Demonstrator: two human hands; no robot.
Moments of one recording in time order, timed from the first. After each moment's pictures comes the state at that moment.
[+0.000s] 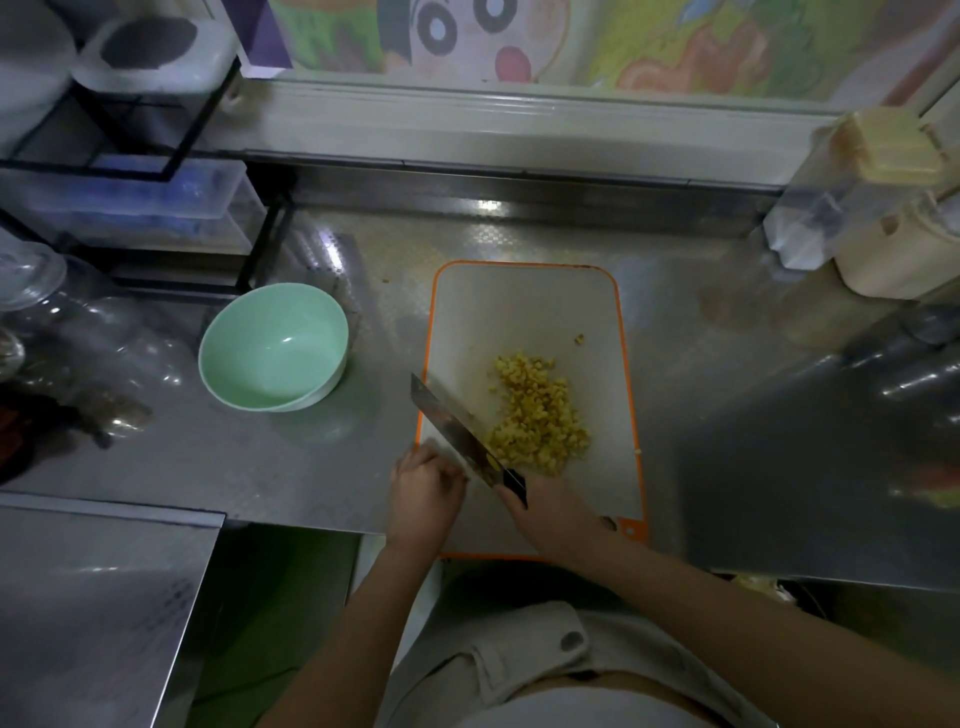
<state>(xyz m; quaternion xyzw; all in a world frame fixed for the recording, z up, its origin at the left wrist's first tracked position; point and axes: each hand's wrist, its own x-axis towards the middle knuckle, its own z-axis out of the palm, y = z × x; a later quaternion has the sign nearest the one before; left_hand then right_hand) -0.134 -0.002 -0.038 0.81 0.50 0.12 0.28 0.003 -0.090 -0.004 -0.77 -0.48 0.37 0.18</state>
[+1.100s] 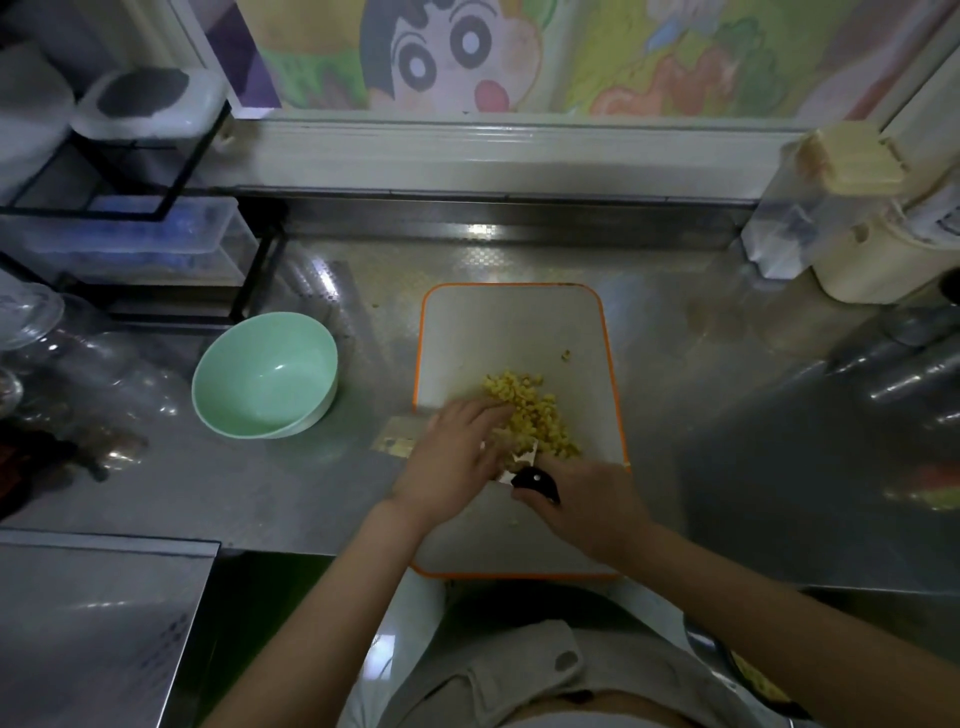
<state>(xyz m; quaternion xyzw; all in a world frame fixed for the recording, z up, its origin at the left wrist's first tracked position) -0.088 0.028 0.034 0.93 0.26 0.10 0.25 0.049 -0.102 0.032 -0.75 -0.65 0.04 0.14</state>
